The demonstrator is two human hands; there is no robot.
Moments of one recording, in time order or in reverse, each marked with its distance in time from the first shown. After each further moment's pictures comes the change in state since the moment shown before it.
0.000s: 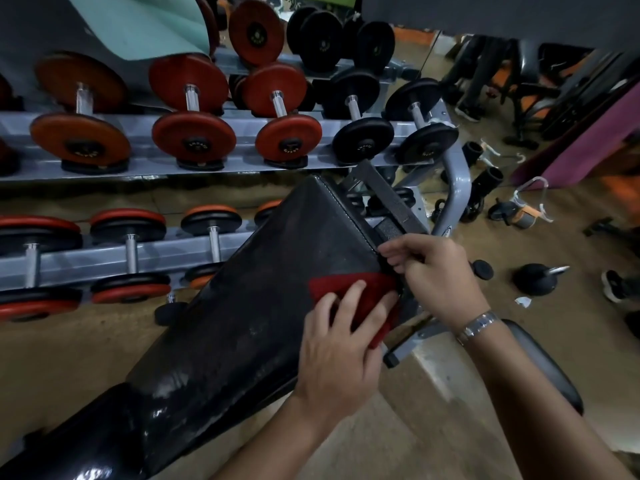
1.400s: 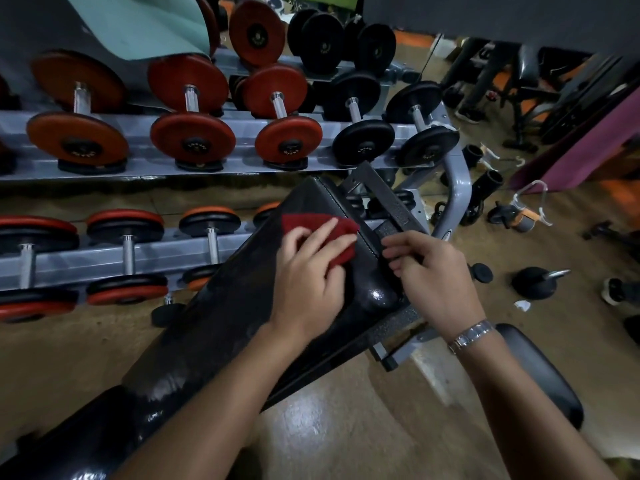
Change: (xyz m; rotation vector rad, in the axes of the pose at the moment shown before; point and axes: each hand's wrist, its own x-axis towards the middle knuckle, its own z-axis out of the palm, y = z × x) left_hand 0.083 -0.044 -0.031 -0.261 0.124 -0.121; right_hand 0.000 -0.004 0.009 0.068 0.075 0.096
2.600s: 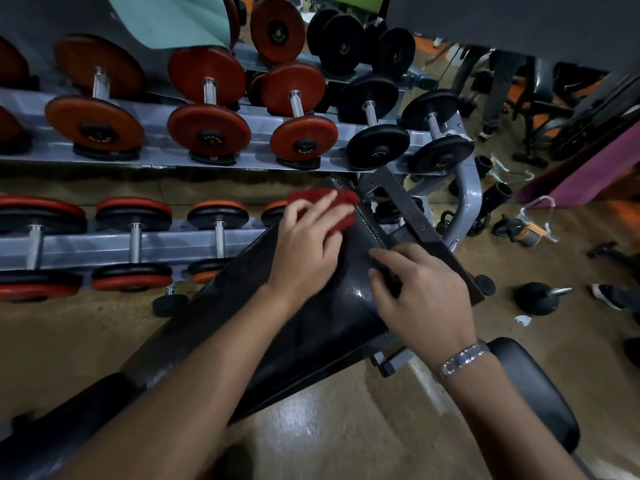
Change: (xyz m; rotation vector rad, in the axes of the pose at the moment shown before) left_hand 0.044 -0.035 -0.010 0.047 0.054 0.034; right_hand -0.017 -0.005 0.029 -0.560 0.117 -0.446
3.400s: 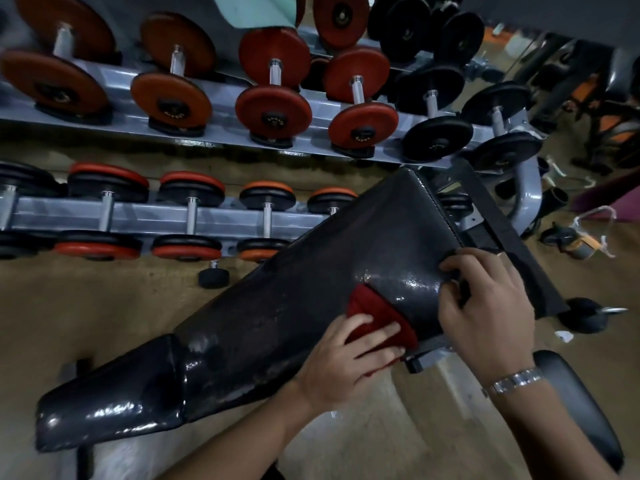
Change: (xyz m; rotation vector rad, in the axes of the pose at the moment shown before) left_hand -0.185 -0.062 0.024 0.064 -0.079 0.442; right_hand -0.024 -0.022 0.022 0.024 0.122 0.040
